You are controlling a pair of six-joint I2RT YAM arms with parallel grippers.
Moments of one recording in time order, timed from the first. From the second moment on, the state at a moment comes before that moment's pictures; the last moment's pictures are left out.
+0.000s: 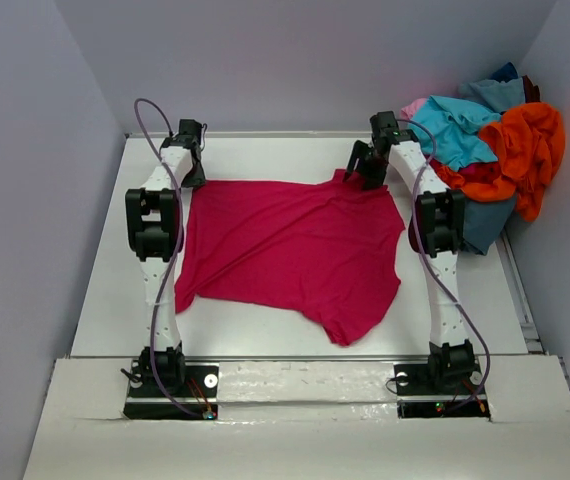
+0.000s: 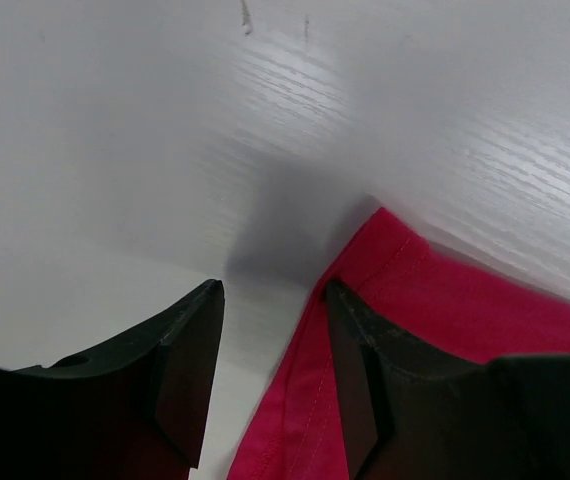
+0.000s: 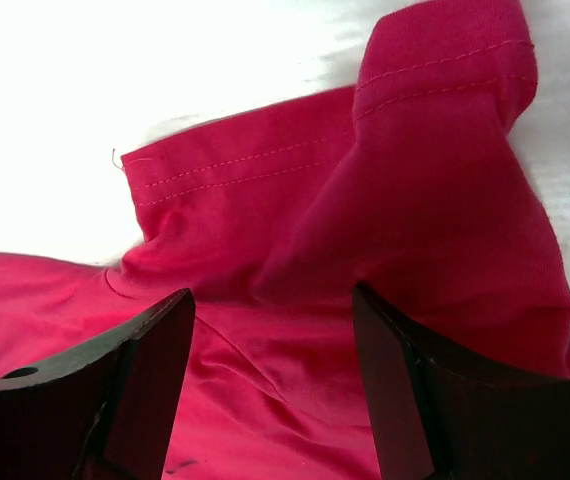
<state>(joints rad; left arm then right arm) -0.05 2.43 2.11 -0.79 -0.34 -0.29 0.16 2.57 2.40 -0.91 -0.17 0.51</state>
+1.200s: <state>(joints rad) 0.01 2.41 2.09 -0.82 -0.31 -0.30 0.09 2.61 2.49 -0.80 -0.11 0.42</state>
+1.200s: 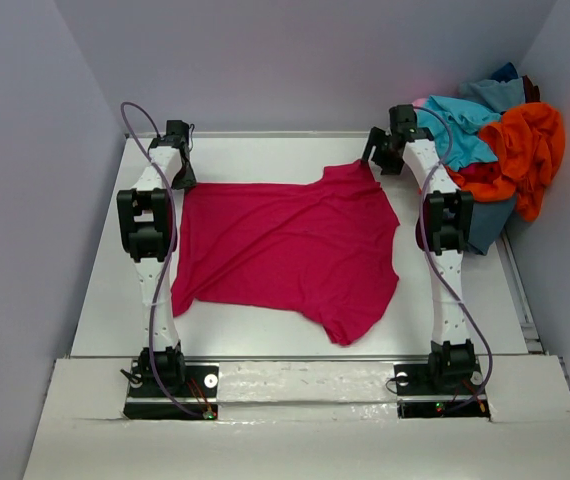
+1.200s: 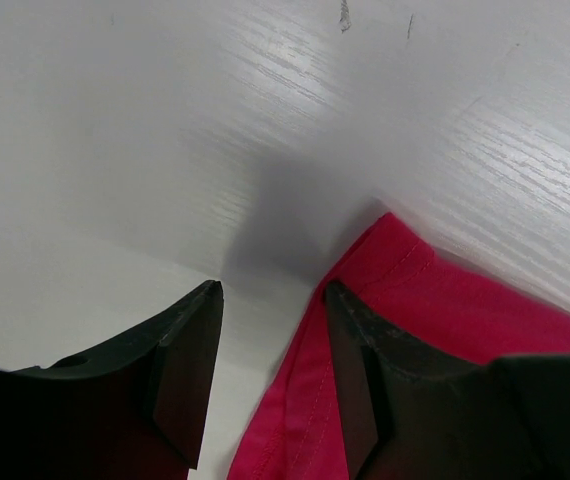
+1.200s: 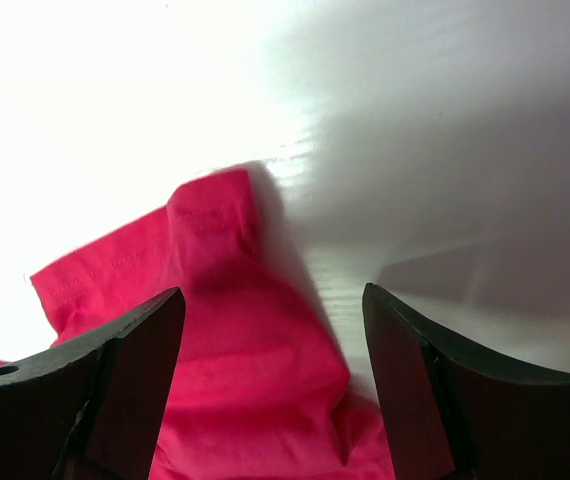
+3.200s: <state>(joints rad) 0.01 2.37 2.08 -0.73 -0.07 -0.28 0.06 2.67 2.44 -0.58 -0.38 0.50</state>
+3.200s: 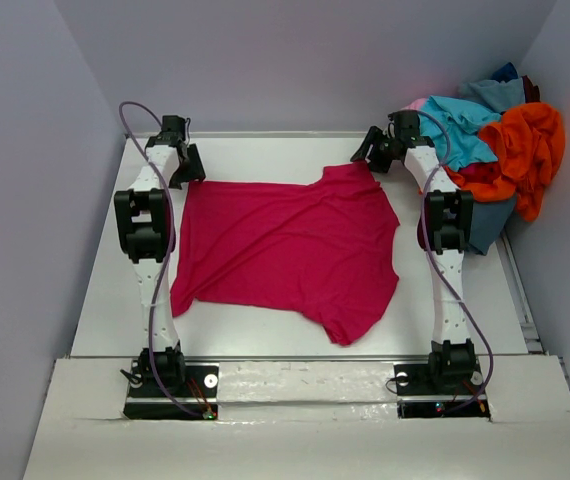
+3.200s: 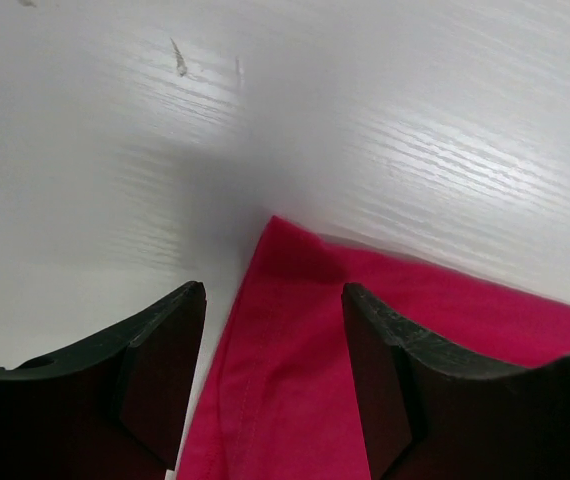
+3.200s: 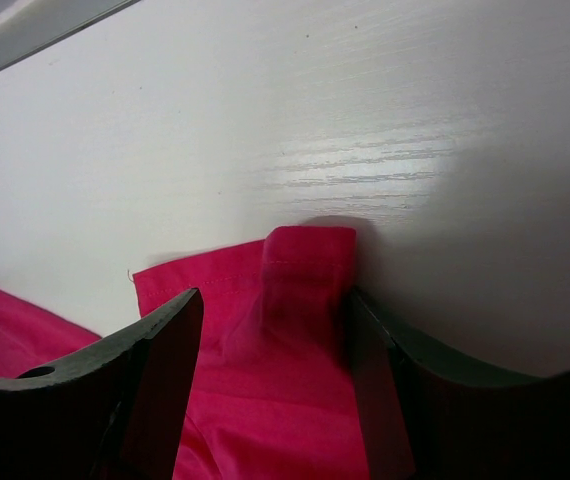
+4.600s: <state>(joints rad) 0.06 2.40 2.03 -0.61 0.14 -0.29 0.06 2.67 2.44 -0.65 -0.39 0.48</state>
